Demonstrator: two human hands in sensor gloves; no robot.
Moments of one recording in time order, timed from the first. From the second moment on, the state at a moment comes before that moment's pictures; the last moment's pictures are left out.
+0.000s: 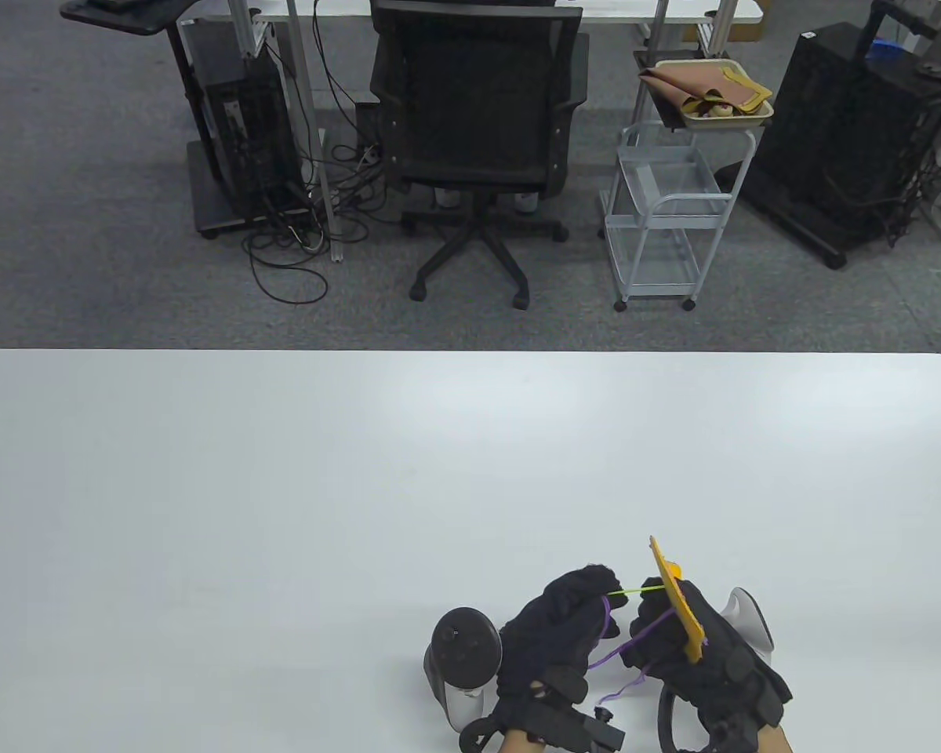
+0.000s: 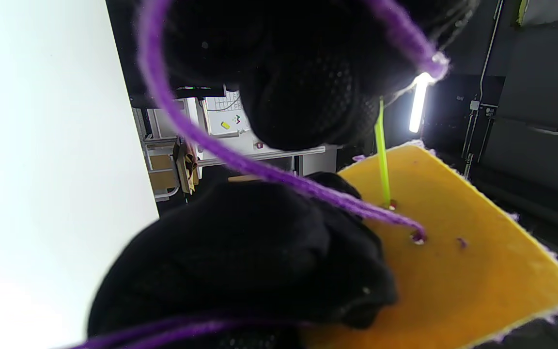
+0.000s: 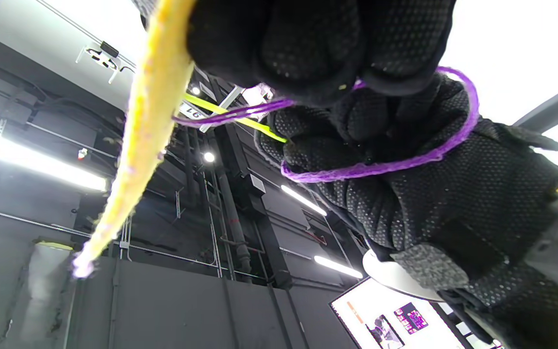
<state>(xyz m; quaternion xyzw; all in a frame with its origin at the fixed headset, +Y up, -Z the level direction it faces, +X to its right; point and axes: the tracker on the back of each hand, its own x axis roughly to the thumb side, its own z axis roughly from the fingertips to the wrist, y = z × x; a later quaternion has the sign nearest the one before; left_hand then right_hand) 0.009 -0.714 -0.266 0.06 -0.15 0.68 0.72 0.219 -0.742 -0.279 0.16 0.29 0.36 0.88</state>
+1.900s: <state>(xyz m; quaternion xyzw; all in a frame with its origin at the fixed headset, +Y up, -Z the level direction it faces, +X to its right) 0.016 -0.684 -0.254 0.14 -0.21 0.45 0.85 0.213 -0.751 -0.279 0.15 0.31 0.40 0.85</state>
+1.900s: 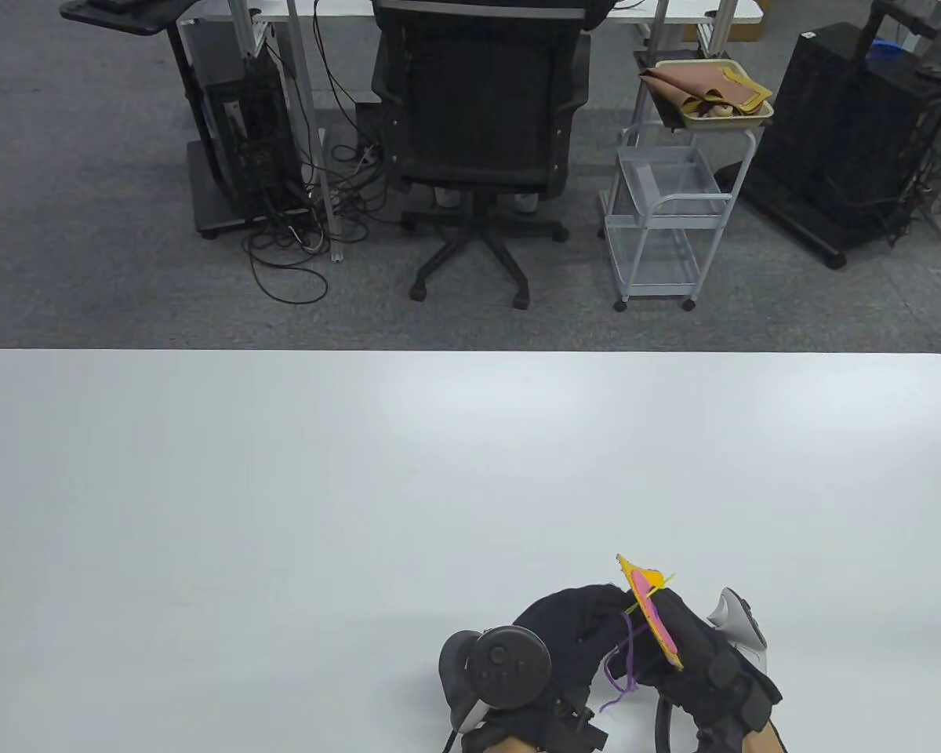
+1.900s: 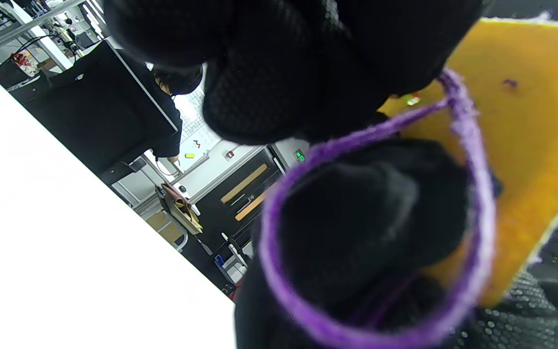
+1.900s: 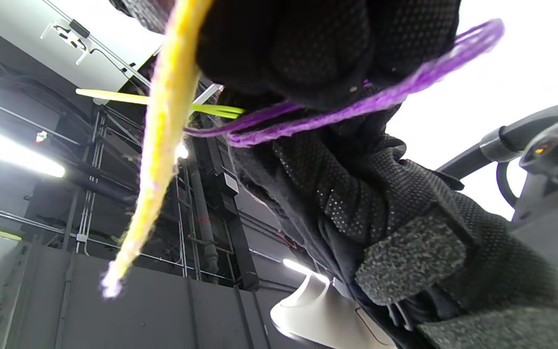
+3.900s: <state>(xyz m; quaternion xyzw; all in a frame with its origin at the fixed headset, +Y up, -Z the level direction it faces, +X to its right) 0.008 -0.732 -0.277 -0.08 -0.10 0.65 0.75 0.239 -0.733 -0.275 0.05 0.06 0.76 0.64</state>
